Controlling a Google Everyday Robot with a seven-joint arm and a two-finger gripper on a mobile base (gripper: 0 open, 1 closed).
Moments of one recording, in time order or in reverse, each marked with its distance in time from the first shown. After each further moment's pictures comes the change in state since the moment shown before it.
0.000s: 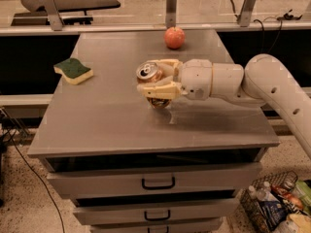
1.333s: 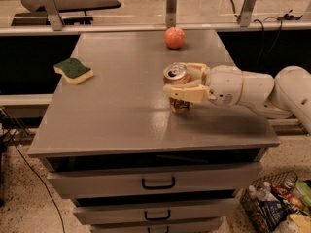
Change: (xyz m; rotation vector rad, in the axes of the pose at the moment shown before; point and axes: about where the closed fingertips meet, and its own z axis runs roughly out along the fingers) arm 0.002 -0.002 -0.064 0.043 -0.077 0.078
